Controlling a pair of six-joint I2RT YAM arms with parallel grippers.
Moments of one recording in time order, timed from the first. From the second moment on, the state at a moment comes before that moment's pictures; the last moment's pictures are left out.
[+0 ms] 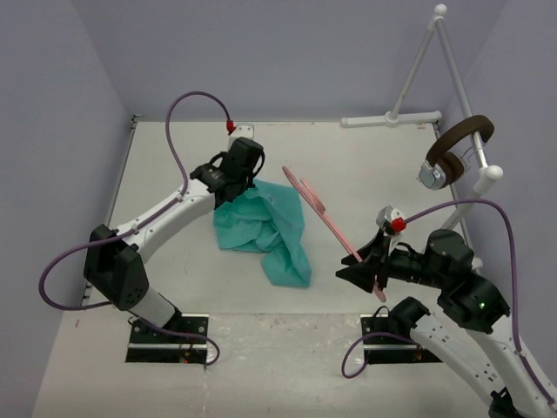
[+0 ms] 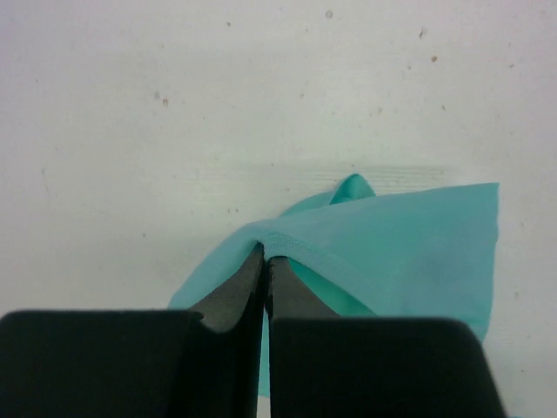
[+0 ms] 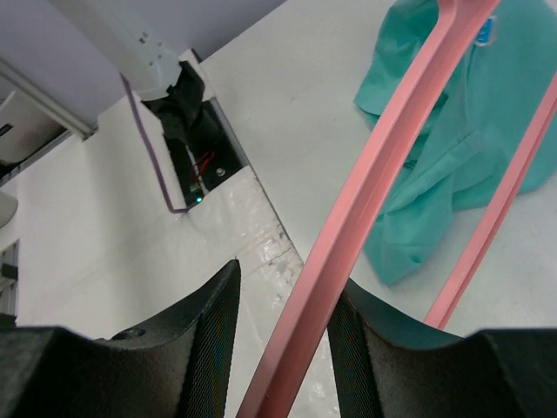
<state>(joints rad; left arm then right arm) -0.65 1.56 1.30 -0.55 -0.53 -0.41 0.62 0.43 0.83 -0.68 -0.57 0.26</state>
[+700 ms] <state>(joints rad) -0.63 1.60 1.38 -0.56 -0.31 -0.32 0.62 0.55 0.83 -0.62 -0.75 0.22</state>
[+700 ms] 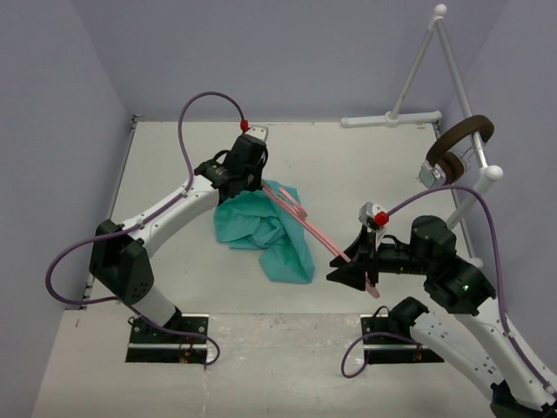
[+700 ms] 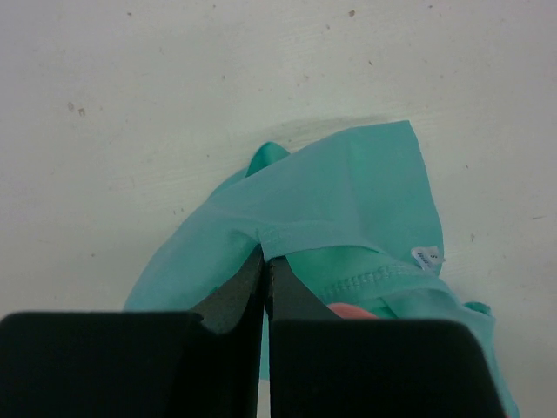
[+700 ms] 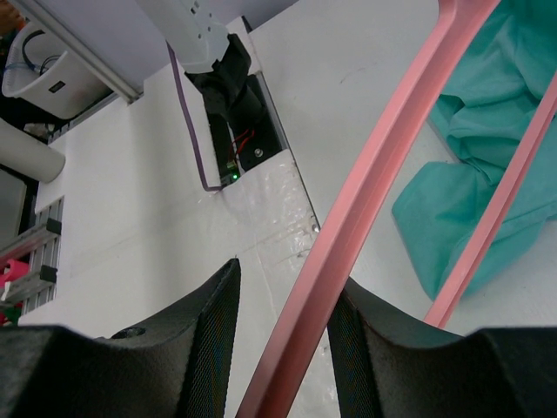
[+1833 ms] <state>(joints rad) -0.62 1.29 1.57 -0.88 -0.05 0.11 0.61 0.85 0.82 -0.23 -1.12 0.23</state>
